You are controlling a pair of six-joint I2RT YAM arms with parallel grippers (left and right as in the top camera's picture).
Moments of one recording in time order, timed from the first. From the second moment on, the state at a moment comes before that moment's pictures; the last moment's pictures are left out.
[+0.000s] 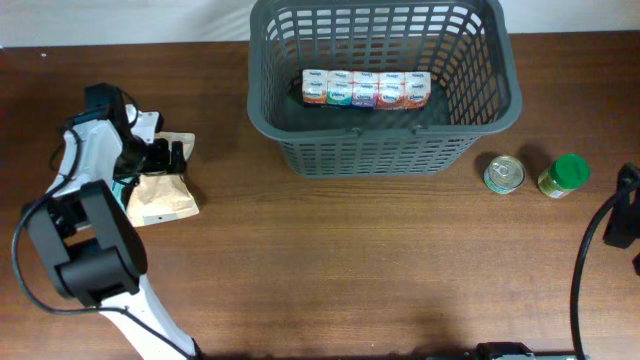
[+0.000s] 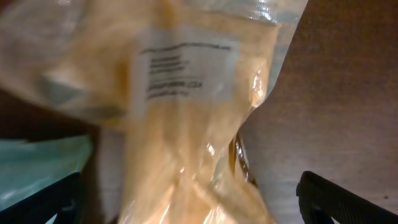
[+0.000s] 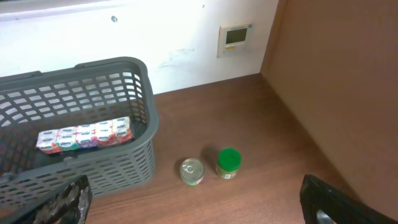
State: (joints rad) left arm 0.30 2.10 1.57 -0.88 0.12 0.27; right arm -0.02 1.17 2.37 -1.65 0.27 0.12
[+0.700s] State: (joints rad) left arm 0.25 2.18 1.77 -1.15 0.13 0.26; right arm -0.02 1.17 2.37 -1.65 0.27 0.12
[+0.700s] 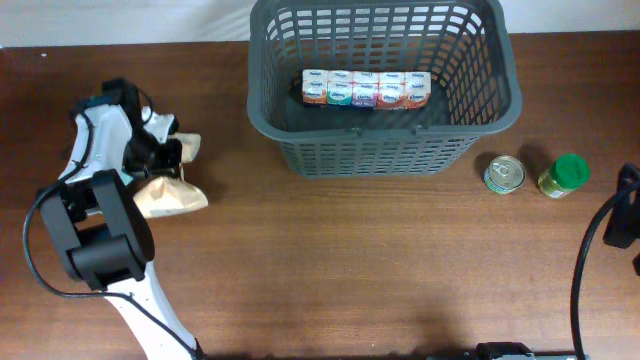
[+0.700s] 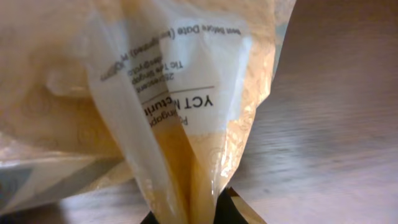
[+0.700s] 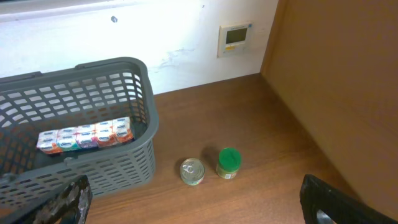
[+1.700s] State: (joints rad) left arm -0.56 2.14 2.68 -1.01 0.20 1.06; right arm -0.02 1.17 2.37 -1.65 0.27 0.12
